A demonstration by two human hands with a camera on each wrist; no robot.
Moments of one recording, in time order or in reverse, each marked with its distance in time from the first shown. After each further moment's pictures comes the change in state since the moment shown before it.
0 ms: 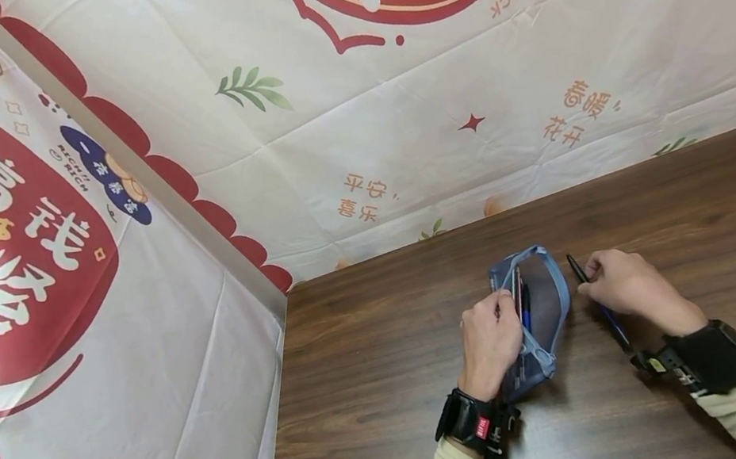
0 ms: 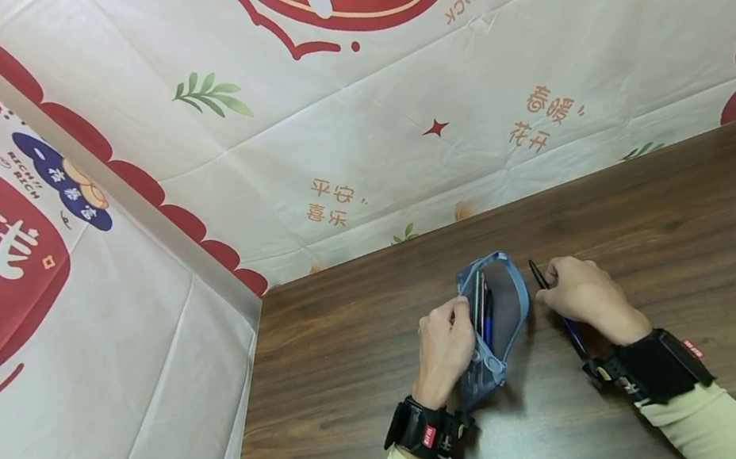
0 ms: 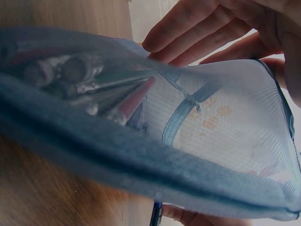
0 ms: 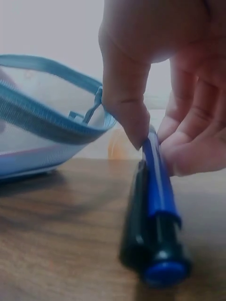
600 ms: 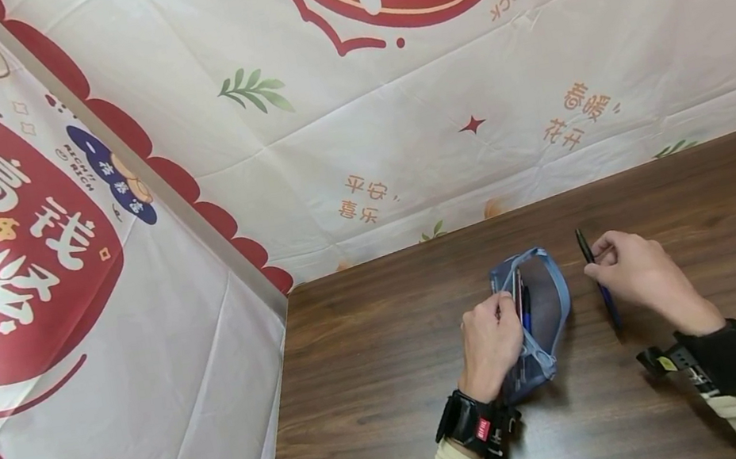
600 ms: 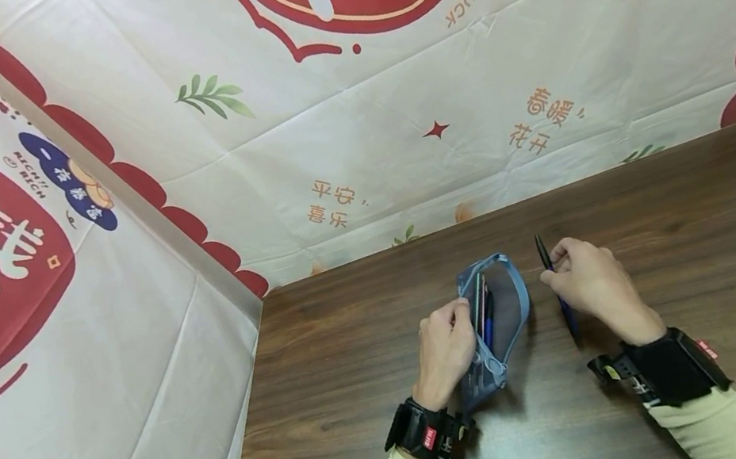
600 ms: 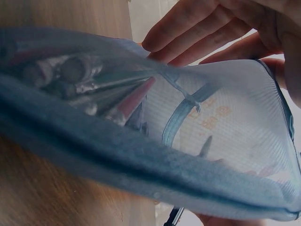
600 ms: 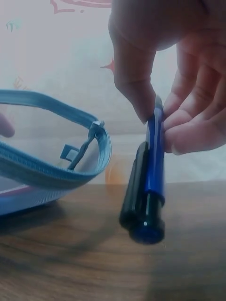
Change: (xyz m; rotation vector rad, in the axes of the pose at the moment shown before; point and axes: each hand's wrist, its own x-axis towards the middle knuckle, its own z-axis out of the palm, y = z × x) left_hand -0.002 0.001 0.000 0.002 0.025 0.019; right_hand -0.009 -0.008 -0.016 0.081 0.166 -0.036
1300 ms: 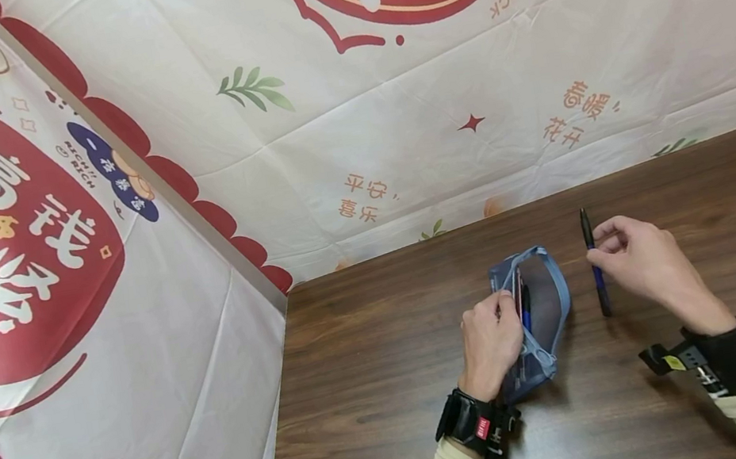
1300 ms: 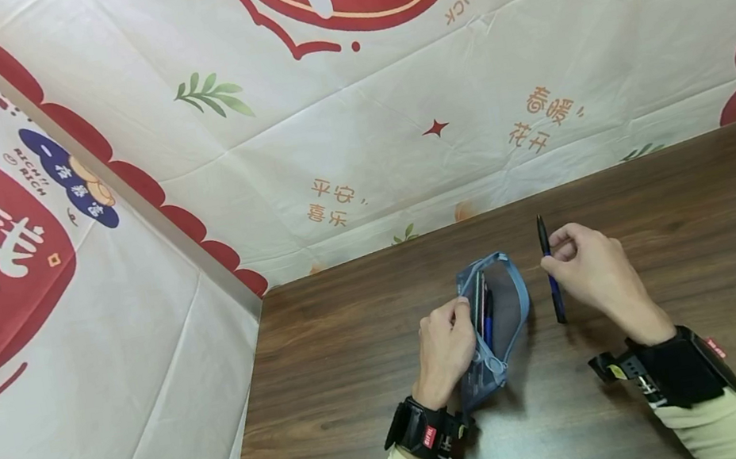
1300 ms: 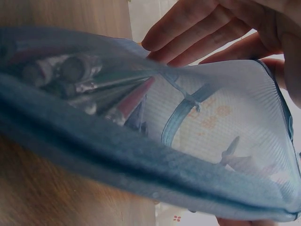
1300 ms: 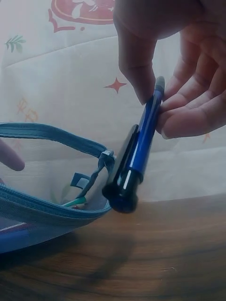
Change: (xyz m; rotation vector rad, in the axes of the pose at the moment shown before) left_hand 0.000 0.000 0.001 0.017 0.003 -0.013; right_hand -0.008 -0.011 -0.006 0.048 0.171 -0.033
